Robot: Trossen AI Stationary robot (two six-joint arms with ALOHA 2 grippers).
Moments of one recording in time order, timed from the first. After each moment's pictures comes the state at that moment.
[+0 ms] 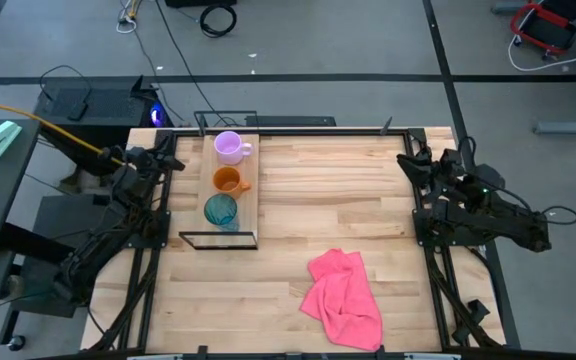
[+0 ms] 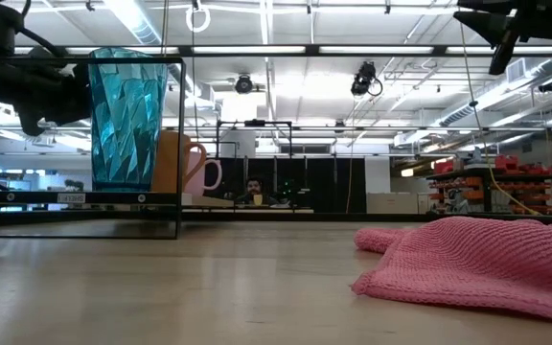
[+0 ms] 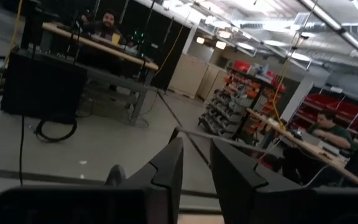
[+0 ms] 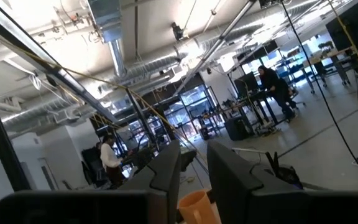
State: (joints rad) left arm 0.95 0.01 0.06 0.05 -0.31 -0.38; right arm -0.29 0.00 0.27 0.09 0.07 0.43
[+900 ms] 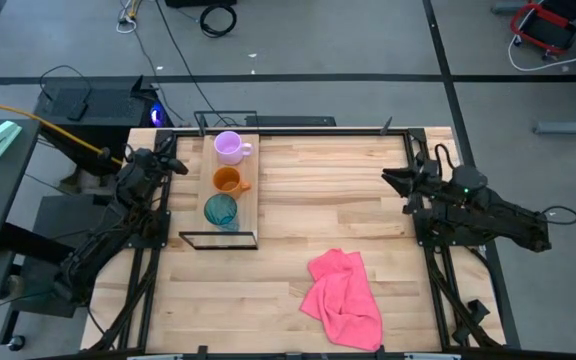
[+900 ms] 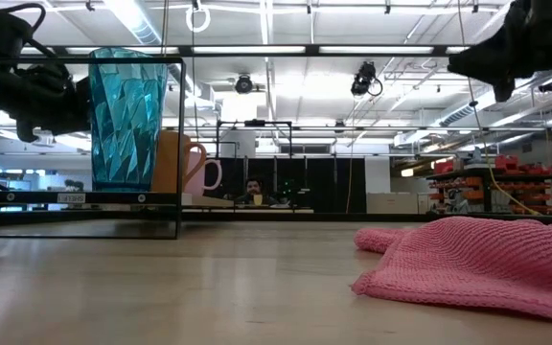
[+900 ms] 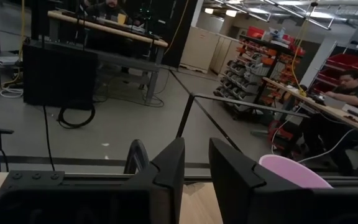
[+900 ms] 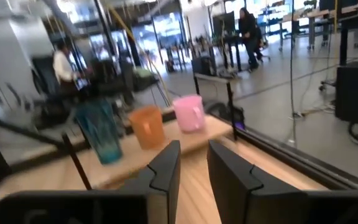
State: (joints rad) left arm 0.95 0.01 0.06 -0.08 -0.31 -0.30; right arm -0.29 0.00 0.27 -0.26 0.07 0.20
